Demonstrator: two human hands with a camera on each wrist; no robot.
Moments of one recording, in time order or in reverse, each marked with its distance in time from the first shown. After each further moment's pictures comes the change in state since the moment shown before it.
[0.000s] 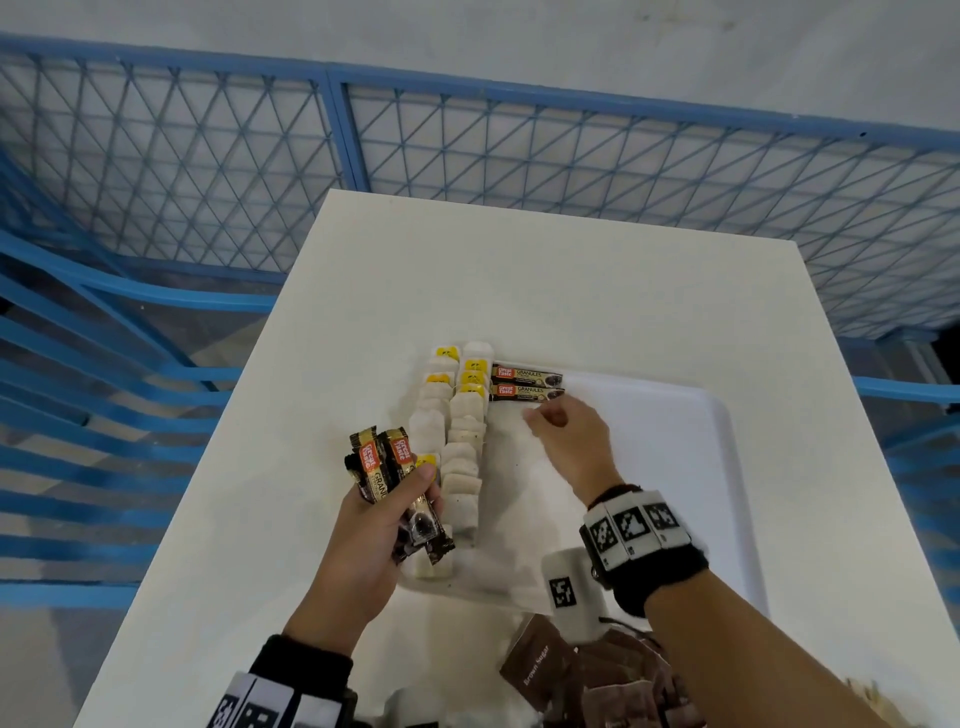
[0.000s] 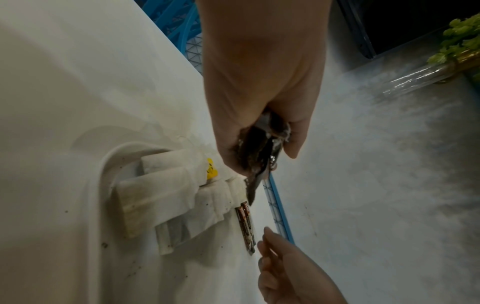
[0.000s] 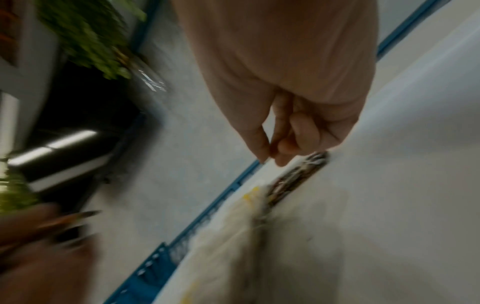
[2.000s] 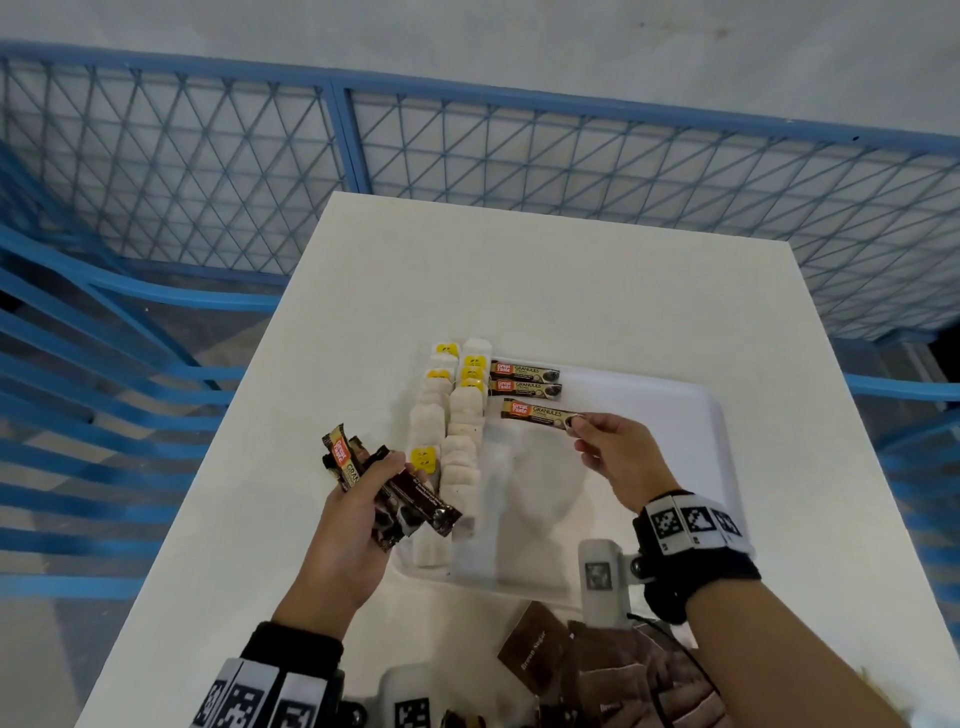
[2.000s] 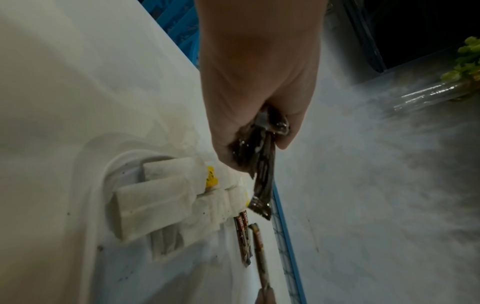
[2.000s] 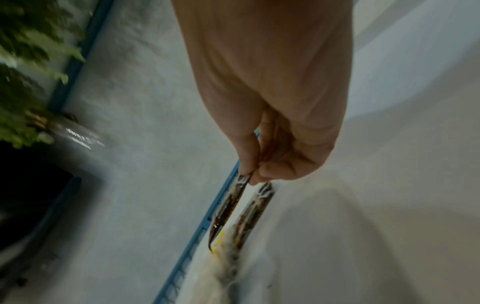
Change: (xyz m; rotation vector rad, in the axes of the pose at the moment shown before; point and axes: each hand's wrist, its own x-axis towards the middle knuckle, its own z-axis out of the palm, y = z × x) left_hand -0.006 0.010 -0.003 -0.129 0.106 -0.080; right_hand -0.006 0.025 -0.045 0.516 -0.096 0.278
